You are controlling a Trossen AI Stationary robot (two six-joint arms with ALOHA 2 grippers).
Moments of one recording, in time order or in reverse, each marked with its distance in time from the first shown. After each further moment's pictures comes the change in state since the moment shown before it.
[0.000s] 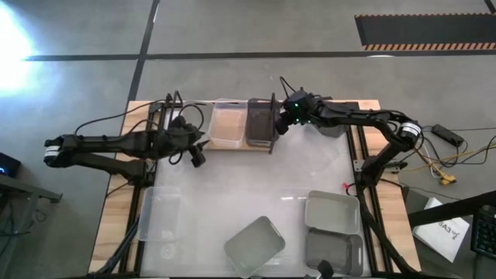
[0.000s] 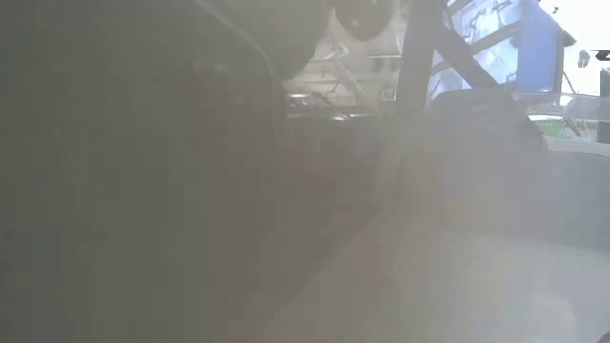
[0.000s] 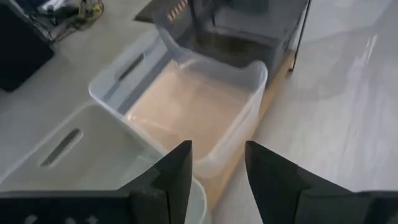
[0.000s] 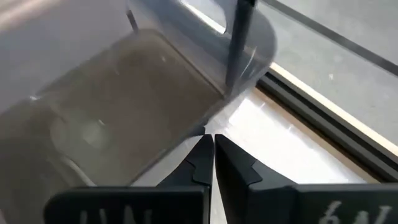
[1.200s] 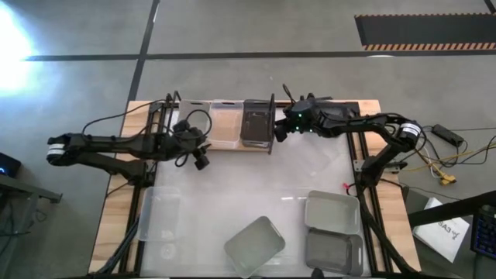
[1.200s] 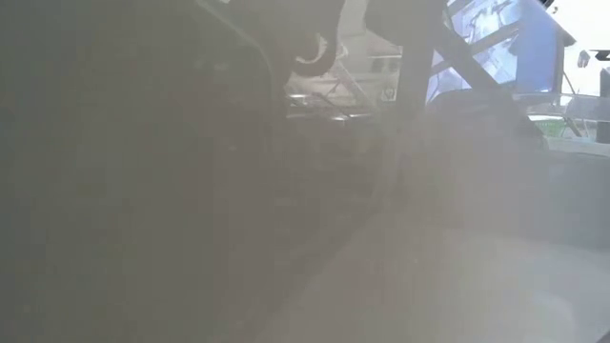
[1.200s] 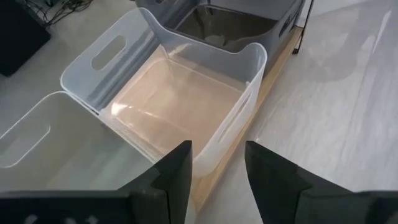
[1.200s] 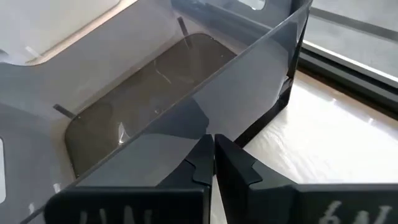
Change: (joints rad) left arm 0.001 0.076 -0.042 0.029 0.001 -0.040; right arm 0.040 0.008 -0.180 0.320 -0.109 0.131
